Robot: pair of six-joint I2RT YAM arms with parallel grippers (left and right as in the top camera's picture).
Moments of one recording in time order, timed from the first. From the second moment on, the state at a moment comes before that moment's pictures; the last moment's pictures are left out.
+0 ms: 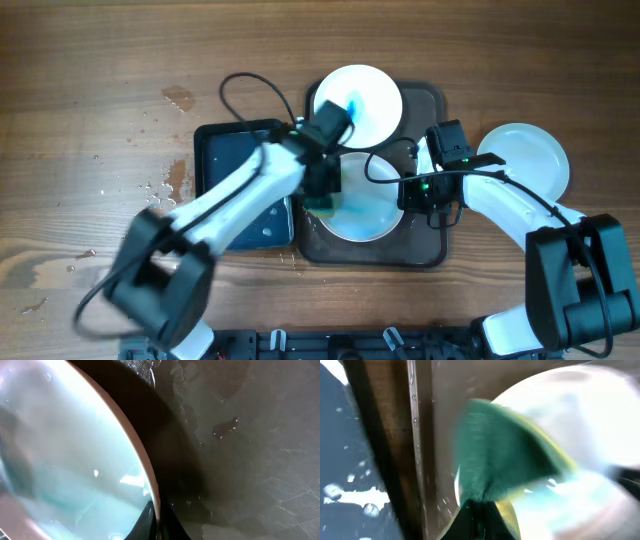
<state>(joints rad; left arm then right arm) -0.63 1.79 1.26 -0.84 0.03 -0.62 0.22 1.67 0.81 -0.53 -0.32 0.33</state>
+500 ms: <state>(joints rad) -0.20 1.48 0.88 -0.81 -0.05 -0.51 0.22 1.67 0.81 -0.49 -0.31 0.32</state>
